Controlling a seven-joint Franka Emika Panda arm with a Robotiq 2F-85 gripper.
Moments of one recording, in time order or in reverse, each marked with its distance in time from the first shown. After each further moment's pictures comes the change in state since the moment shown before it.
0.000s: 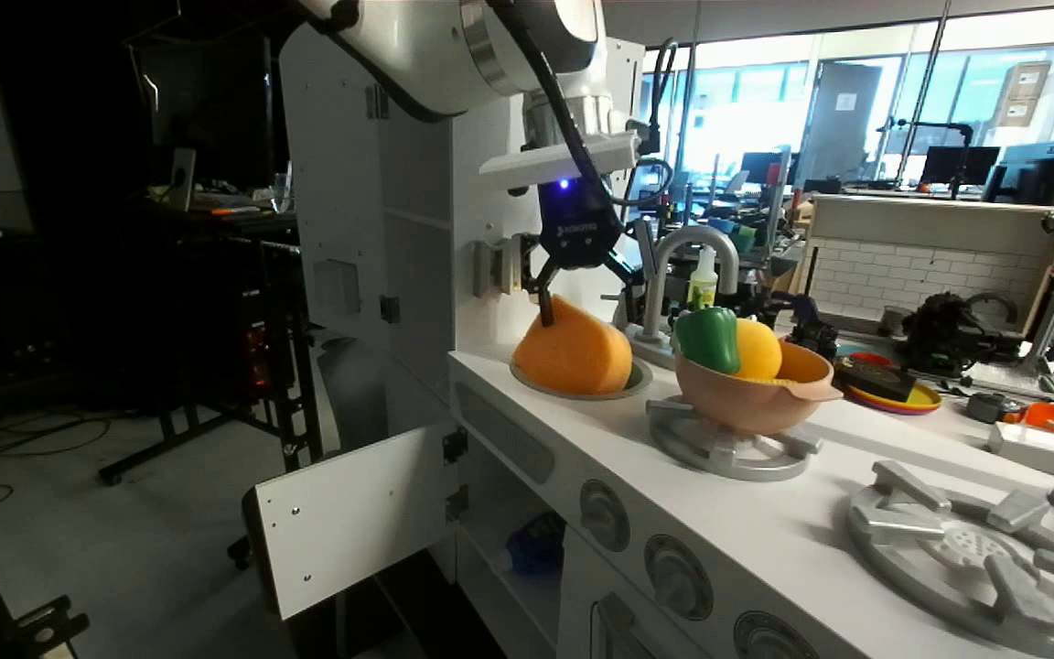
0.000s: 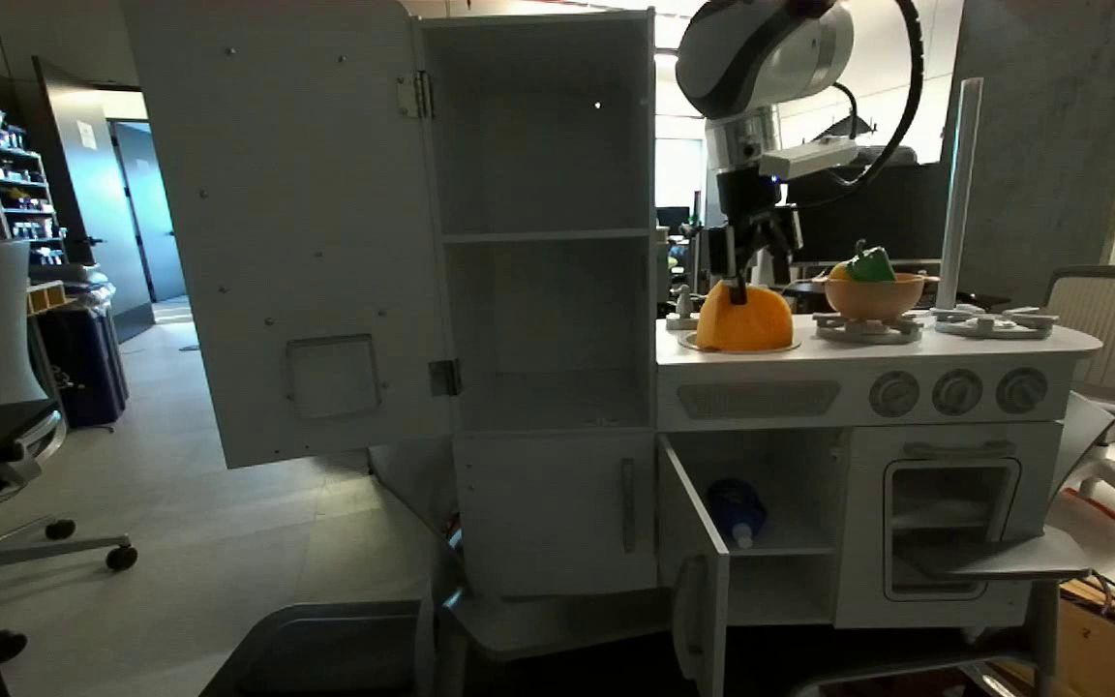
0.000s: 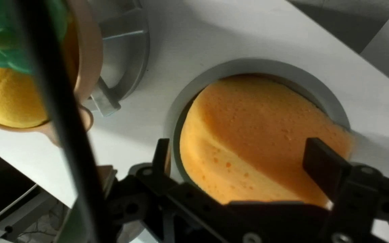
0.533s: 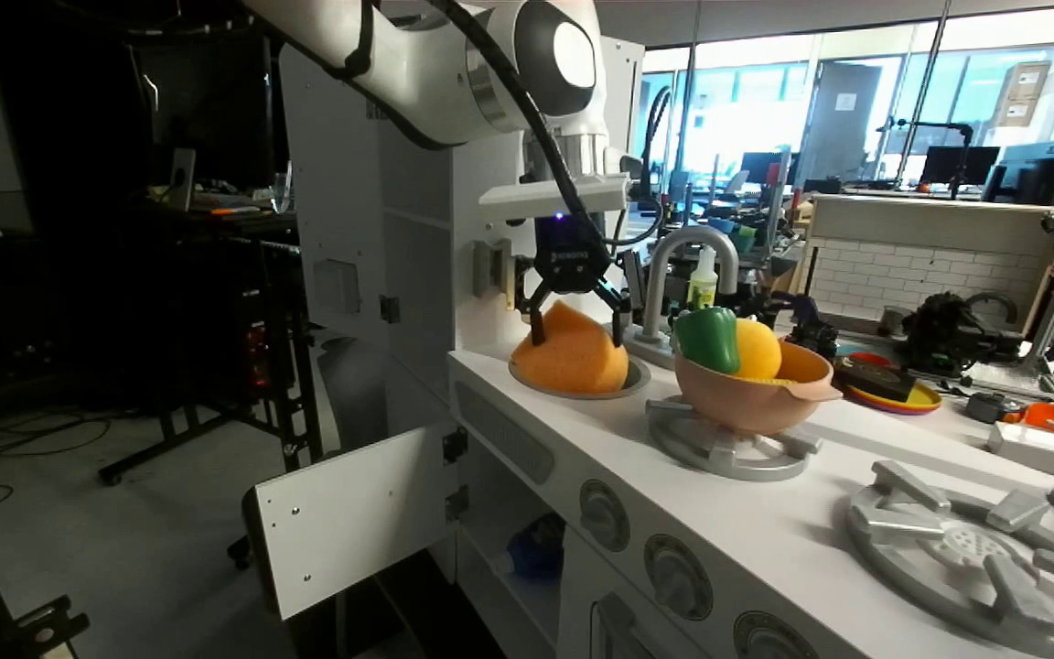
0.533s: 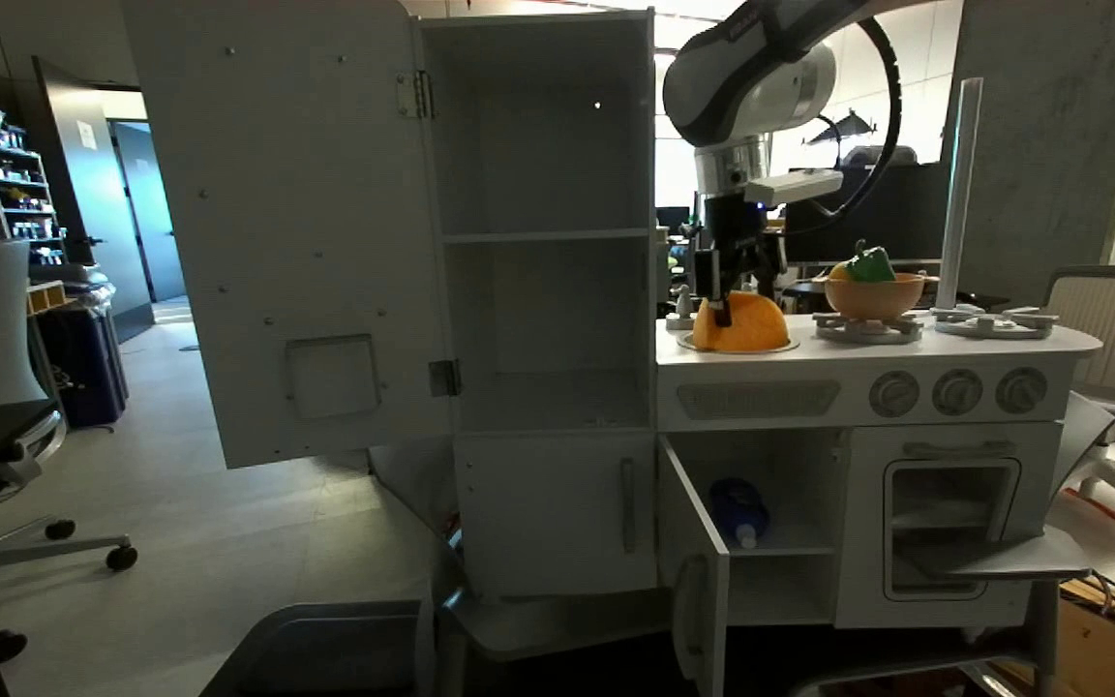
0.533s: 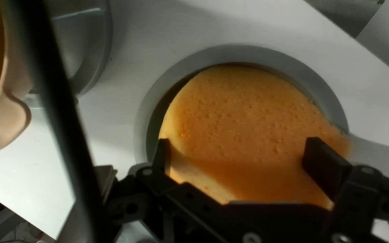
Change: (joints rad) arm 0.010 0.124 0.002 0.151 0.046 -0.039 -0.019
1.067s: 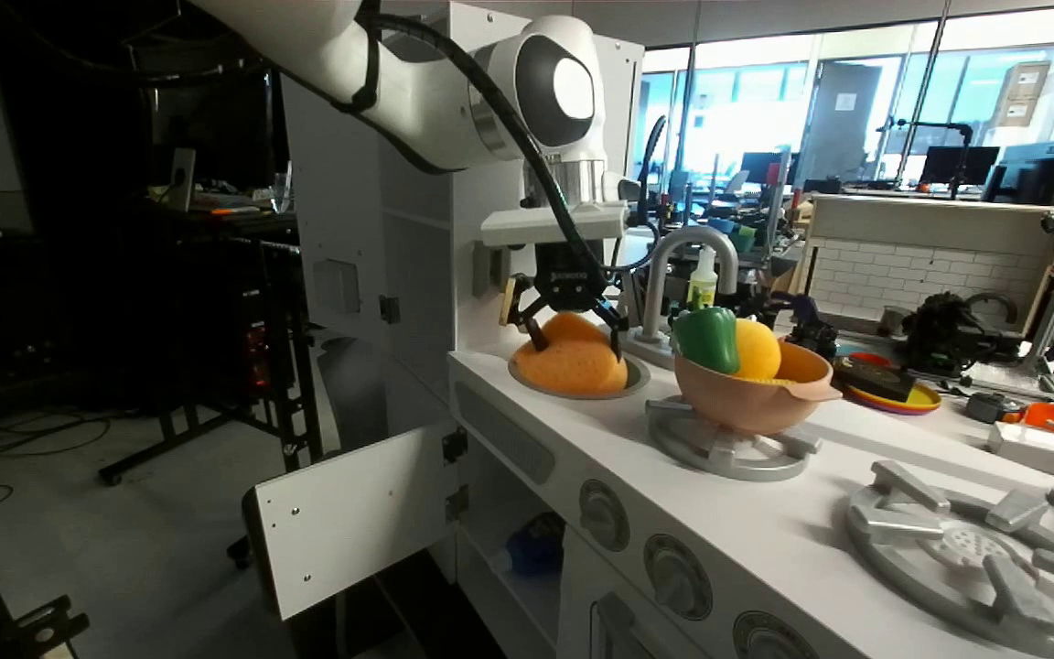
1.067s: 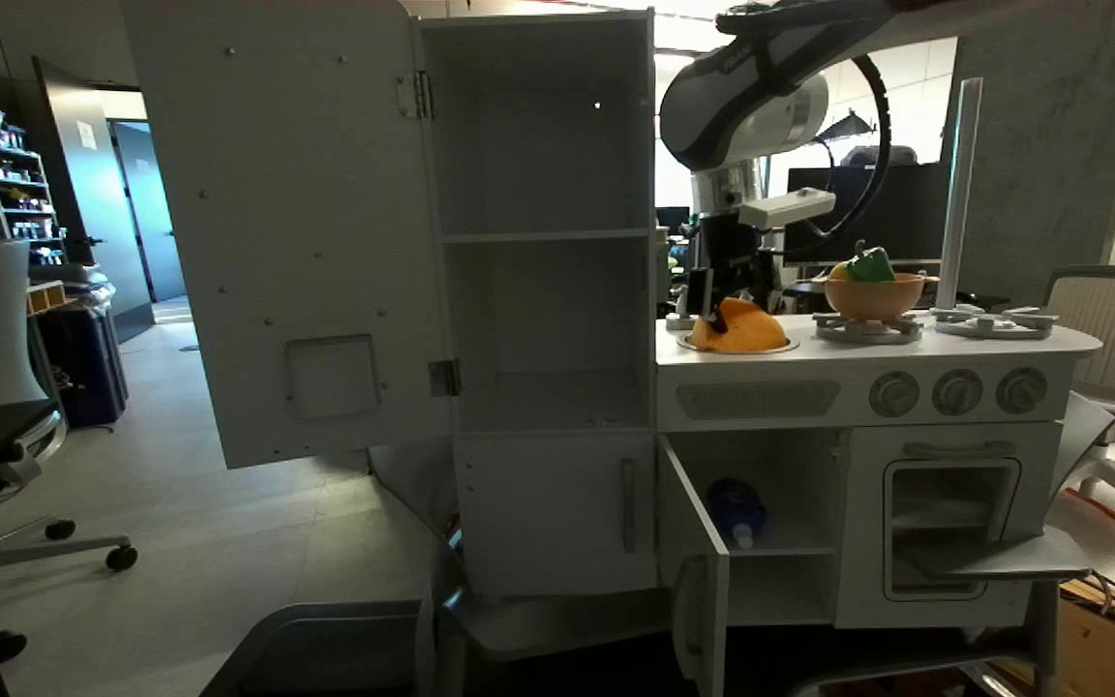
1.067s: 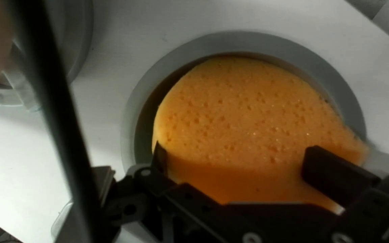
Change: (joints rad) arm 0.003 0.080 0.004 0.085 0.000 0.000 -0.002
